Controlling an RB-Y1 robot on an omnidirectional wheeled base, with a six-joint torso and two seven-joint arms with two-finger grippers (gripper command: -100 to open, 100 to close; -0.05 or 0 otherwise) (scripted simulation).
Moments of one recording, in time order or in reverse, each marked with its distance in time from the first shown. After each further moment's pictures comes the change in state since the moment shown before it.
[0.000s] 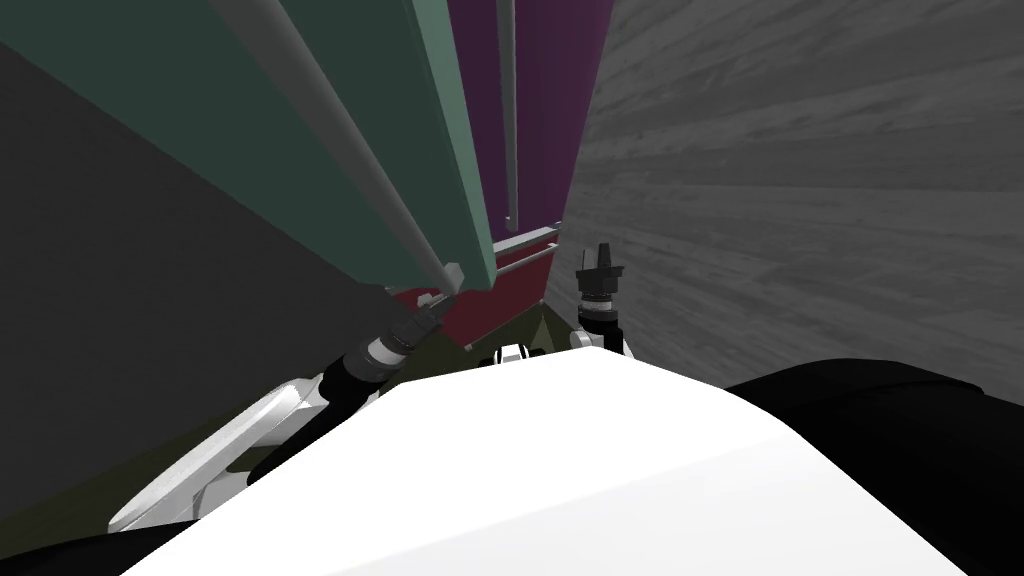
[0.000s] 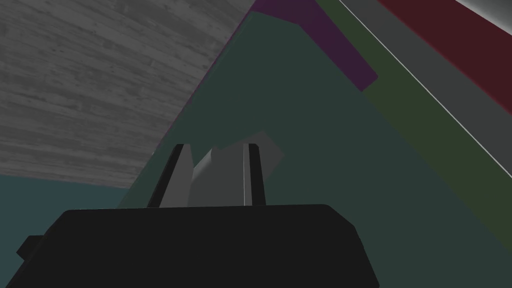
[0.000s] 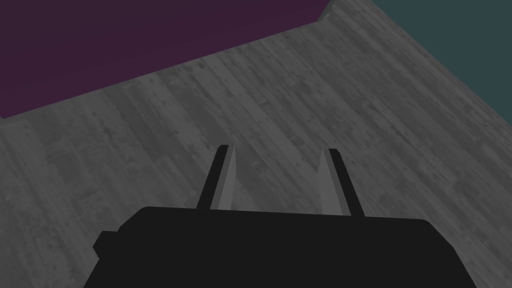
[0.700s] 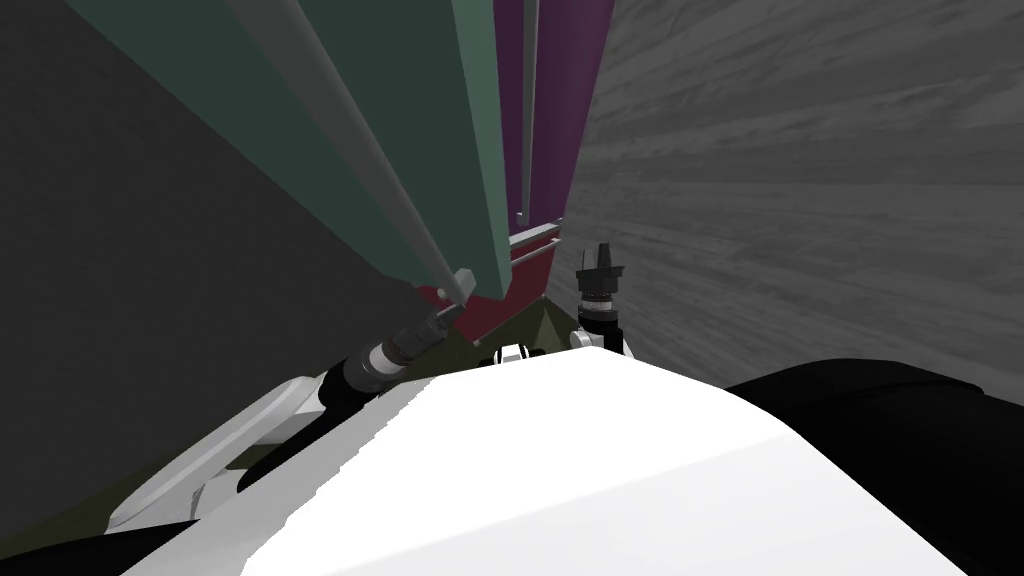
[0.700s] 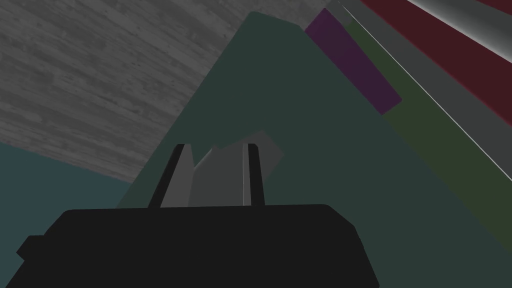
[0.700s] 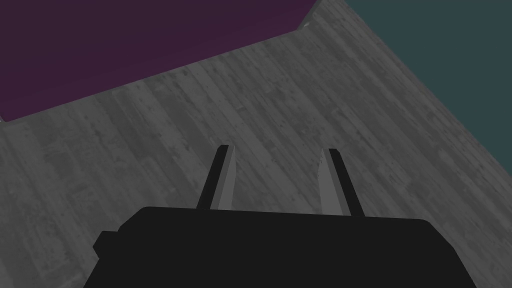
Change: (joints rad) left arm -0.007 0.051 -0.024 0.001 -0.008 -0.129 0.027; right arm 0.000 0.000 0.000 0.000 0.000 0.000 0.000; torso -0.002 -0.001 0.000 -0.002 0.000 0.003
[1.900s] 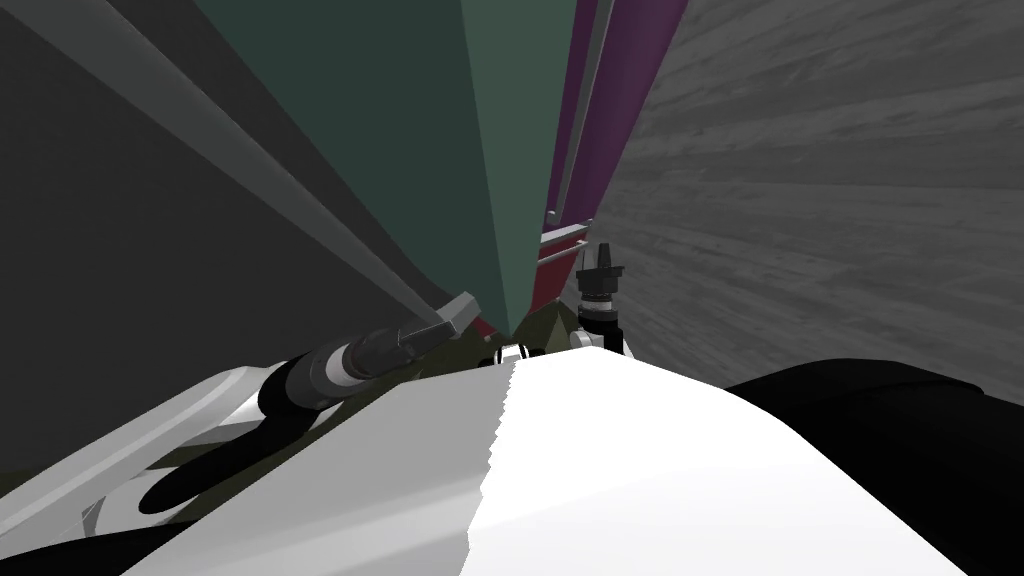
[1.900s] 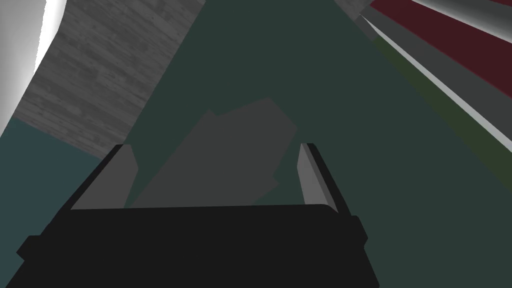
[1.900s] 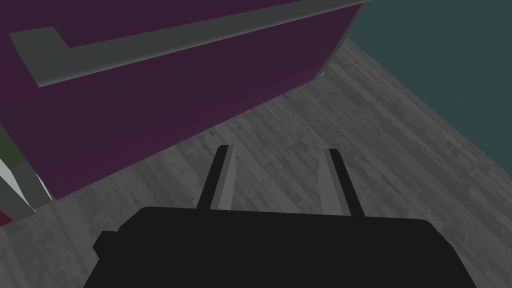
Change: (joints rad) left arm 0.003 0.129 0.201 -0.052 0.074 -0.209 0.183; right arm 0.000 0.000 0.000 0.000 0.000 0.000 0.000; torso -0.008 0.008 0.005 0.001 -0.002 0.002
